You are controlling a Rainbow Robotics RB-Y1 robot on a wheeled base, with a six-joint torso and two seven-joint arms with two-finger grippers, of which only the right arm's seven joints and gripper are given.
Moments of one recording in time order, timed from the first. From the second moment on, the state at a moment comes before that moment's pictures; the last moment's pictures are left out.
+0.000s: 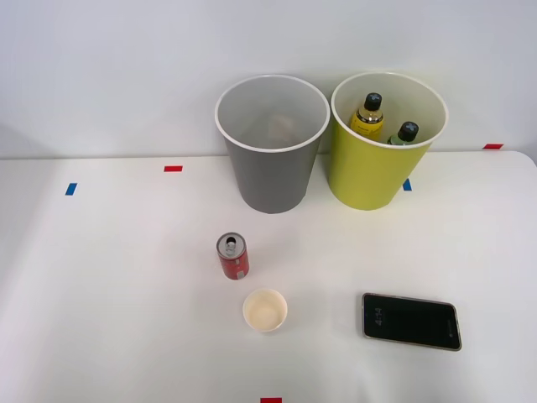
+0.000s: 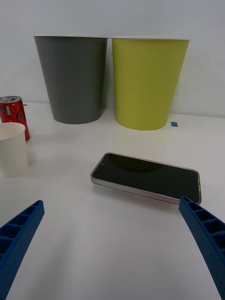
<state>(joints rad) 1.02 -0.50 0.47 -1.83 -0.23 -0.90 1.78</state>
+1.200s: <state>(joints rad) 1.02 -0.50 0.47 -1.83 -0.23 -0.90 1.78</state>
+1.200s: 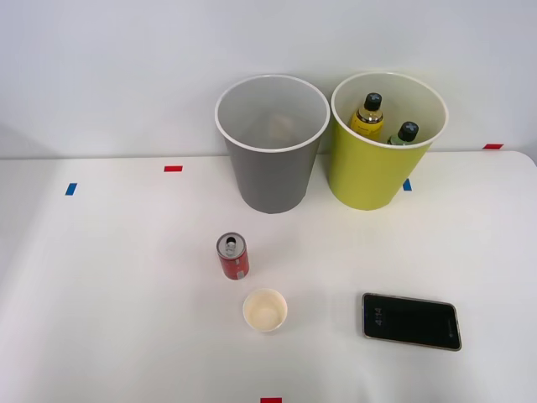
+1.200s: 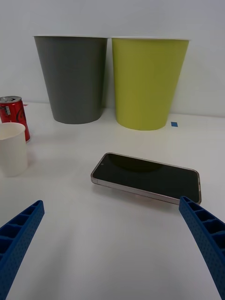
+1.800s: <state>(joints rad) 1.02 -0.50 0.47 -1.83 -0.23 -0.90 1.78</state>
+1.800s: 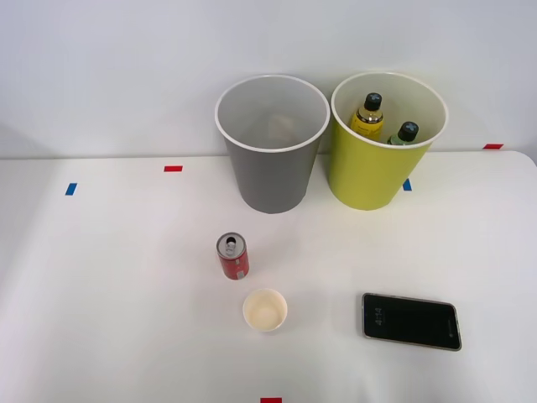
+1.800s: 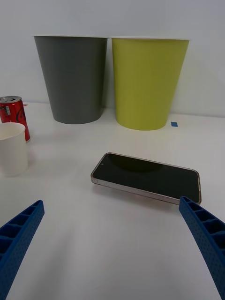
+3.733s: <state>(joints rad) 1.02 -0.50 0.47 -1.83 -0.23 -0.90 1.78</state>
